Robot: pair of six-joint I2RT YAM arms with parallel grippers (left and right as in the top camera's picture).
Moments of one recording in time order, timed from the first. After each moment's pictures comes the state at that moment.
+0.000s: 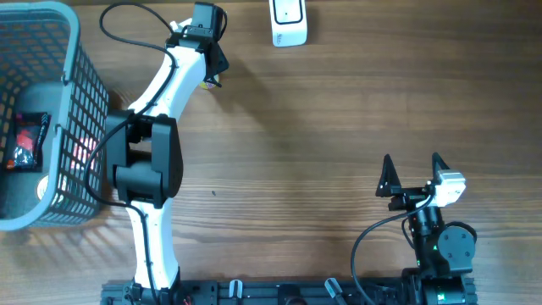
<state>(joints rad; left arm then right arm) -0.20 2.25 1.82 -0.71 -0.27 -0.65 0.05 0.02 0.02 -0.01 -0.03 0.14</state>
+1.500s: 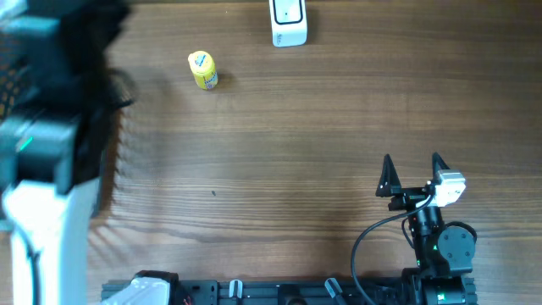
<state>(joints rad) -0.10 1.33 1.82 -0.81 -0.65 -0.67 0.05 0.02 0.02 -0.01 -0.03 0.14</state>
